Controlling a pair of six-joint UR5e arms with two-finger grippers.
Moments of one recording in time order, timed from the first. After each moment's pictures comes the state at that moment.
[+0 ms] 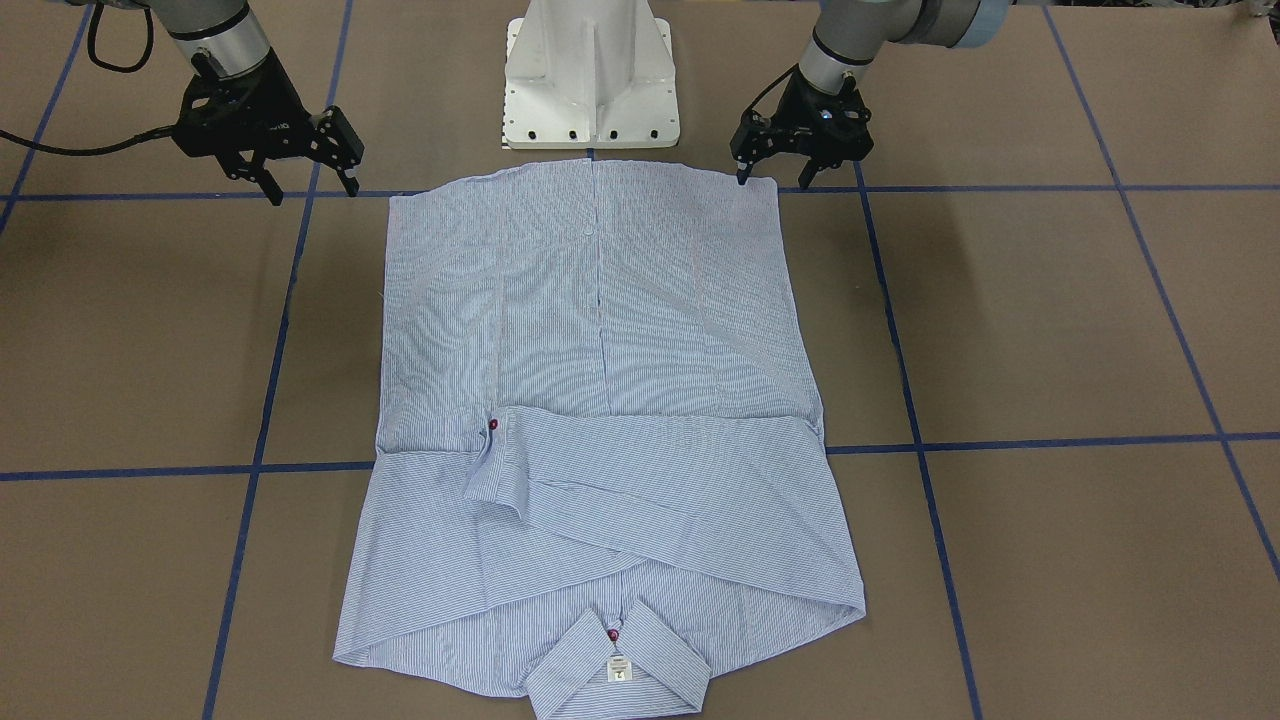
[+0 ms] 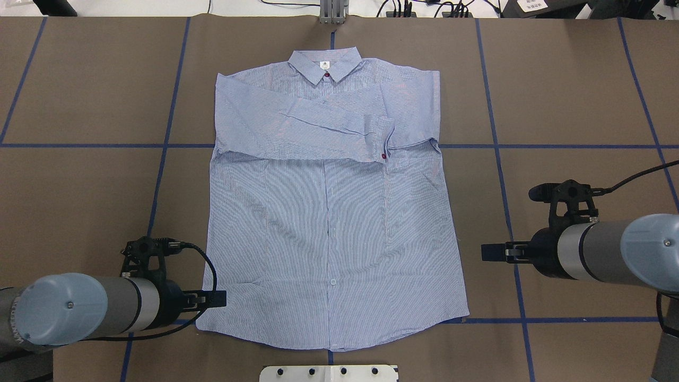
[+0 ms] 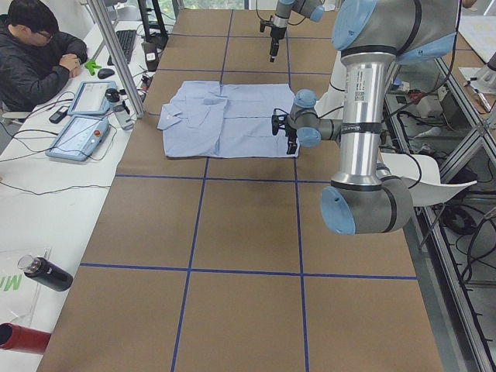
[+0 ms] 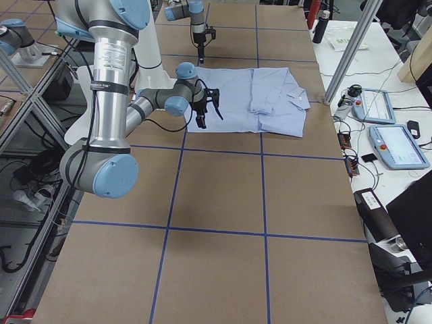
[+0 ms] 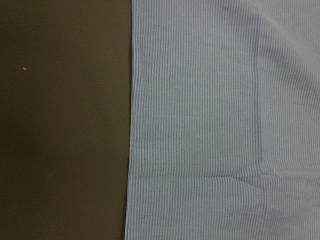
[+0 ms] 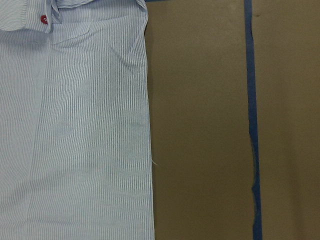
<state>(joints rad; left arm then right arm) -0.23 -1.60 -2.07 -2.04 -1.65 -1.49 0.44 -1.69 2.25 -1.22 1.71 1.29</state>
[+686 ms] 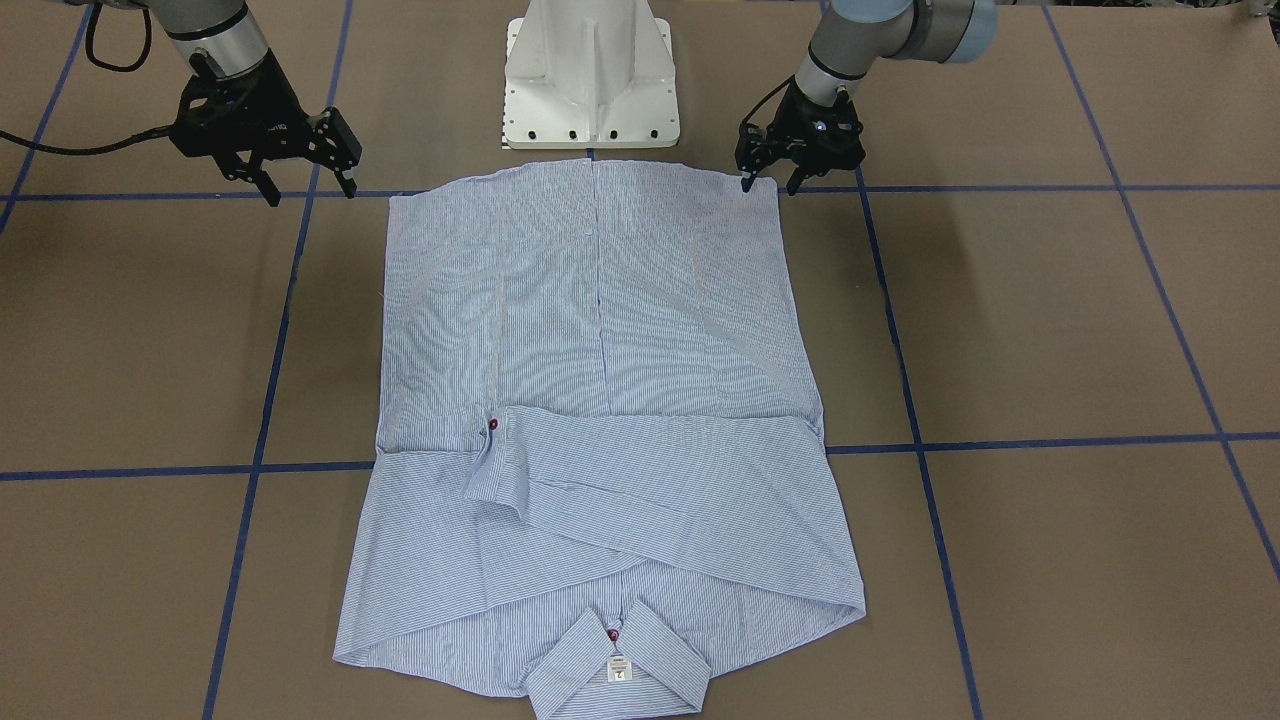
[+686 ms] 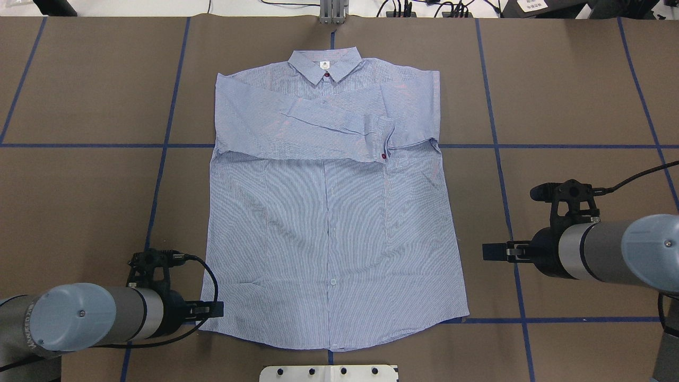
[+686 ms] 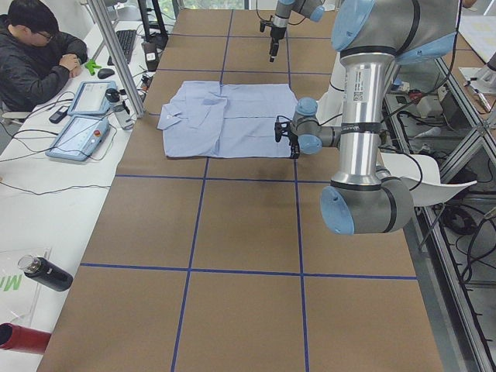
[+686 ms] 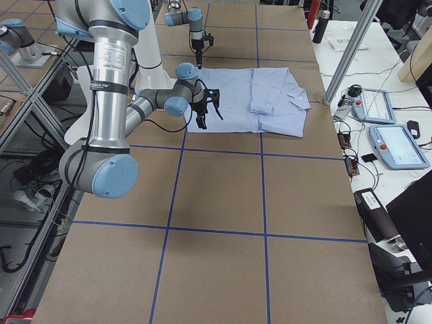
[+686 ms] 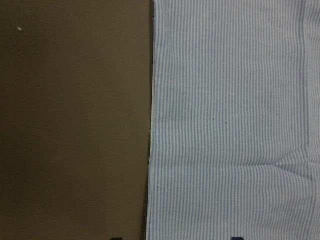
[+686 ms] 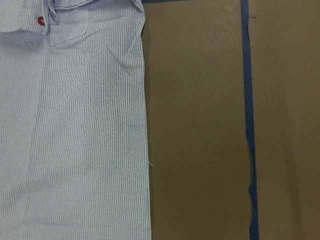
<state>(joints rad) -0.20 -1.60 -2.03 -2.07 -1.66 -1.51 0.44 -1.70 2.25 -1.22 1.71 1.29</state>
